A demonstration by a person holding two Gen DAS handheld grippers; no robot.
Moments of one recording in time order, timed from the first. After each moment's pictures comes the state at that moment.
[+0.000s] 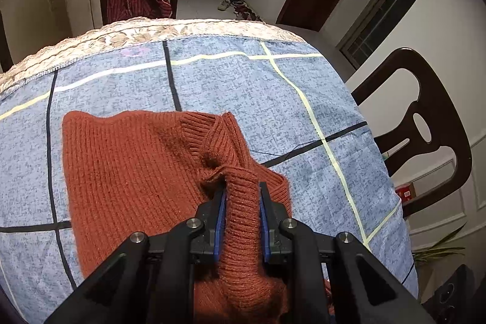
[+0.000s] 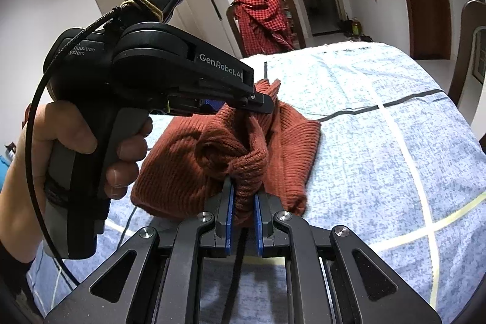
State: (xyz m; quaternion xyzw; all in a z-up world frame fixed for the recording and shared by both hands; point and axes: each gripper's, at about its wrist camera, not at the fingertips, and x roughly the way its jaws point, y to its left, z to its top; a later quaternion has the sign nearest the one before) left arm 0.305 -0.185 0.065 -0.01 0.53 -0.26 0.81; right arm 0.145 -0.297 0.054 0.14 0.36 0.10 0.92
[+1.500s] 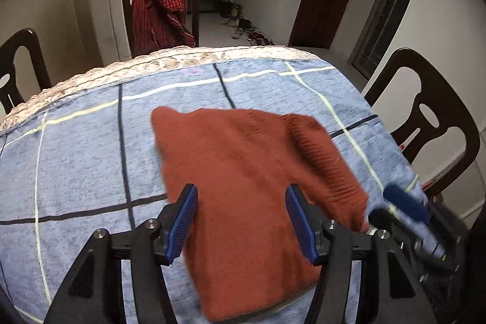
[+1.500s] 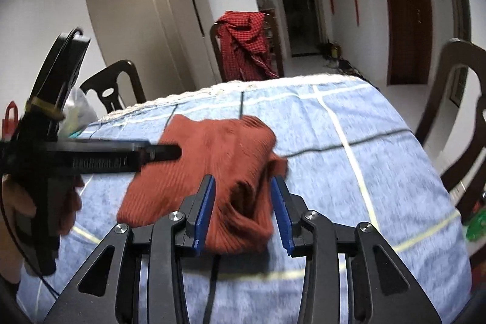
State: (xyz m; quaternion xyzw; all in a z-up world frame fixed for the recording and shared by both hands) left arm 0.260 -0.119 0.086 0.03 0.46 -0.22 0.86; right arm 0.150 -0.301 0.084 0.09 0.33 0.05 0.94
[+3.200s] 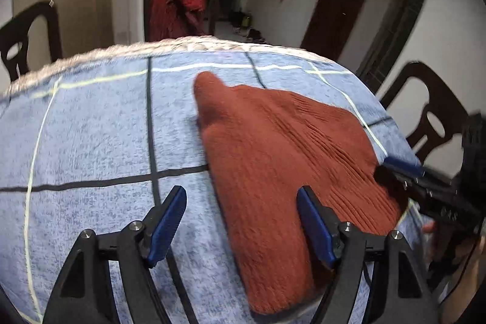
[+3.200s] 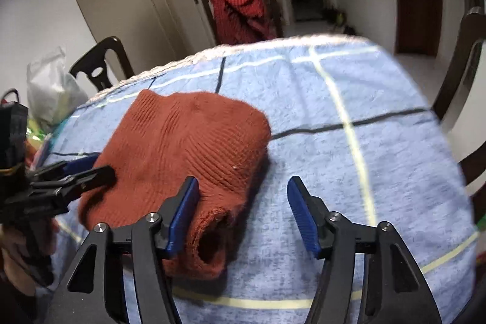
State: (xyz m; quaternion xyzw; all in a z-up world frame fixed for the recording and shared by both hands) left arm 0.262 -0.070 0.049 -0.02 0.44 -0.21 0.87; right arm 0.194 -0.343 0.046 0.12 0.42 0.08 0.89
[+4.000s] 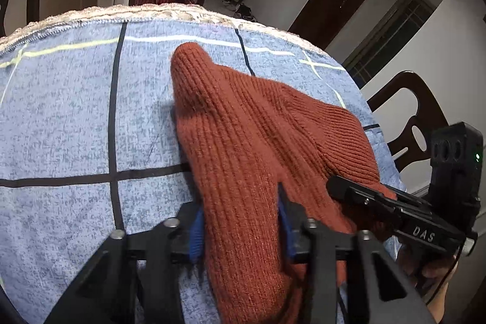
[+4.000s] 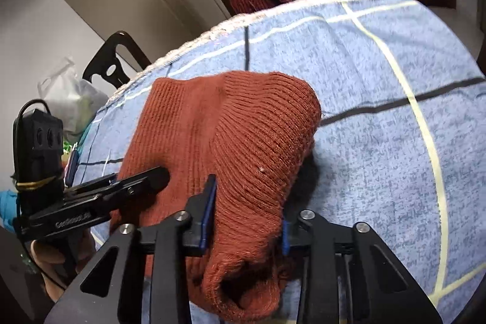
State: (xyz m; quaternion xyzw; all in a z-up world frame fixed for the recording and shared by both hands) left arm 0.288 -0.084 0.037 -0.08 0.50 -0.25 0.82; right arm 0.230 -0.320 0.037 0.19 0.47 0.12 0.85
